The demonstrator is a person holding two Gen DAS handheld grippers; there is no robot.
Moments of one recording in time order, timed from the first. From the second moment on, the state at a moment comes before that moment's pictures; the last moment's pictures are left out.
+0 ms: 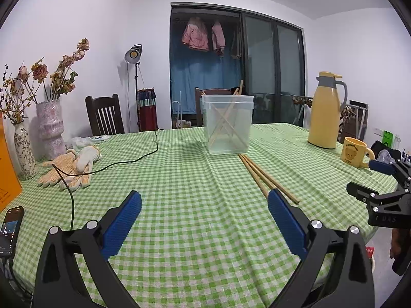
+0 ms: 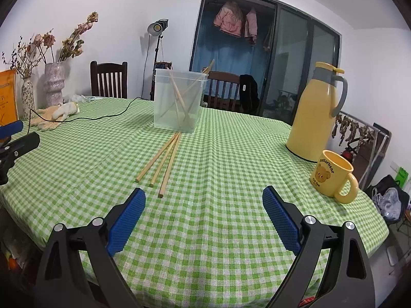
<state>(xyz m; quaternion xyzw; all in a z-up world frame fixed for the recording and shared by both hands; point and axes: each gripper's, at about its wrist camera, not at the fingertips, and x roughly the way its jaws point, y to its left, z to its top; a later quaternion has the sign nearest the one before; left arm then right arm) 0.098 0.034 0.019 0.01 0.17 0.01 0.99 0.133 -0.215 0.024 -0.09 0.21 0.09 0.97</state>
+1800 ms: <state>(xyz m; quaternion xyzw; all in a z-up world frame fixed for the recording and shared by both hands) 0.291 -0.067 -0.044 0.04 0.43 -0.09 0.90 0.243 -0.217 -0.024 -0.06 0.40 0.17 0.90</state>
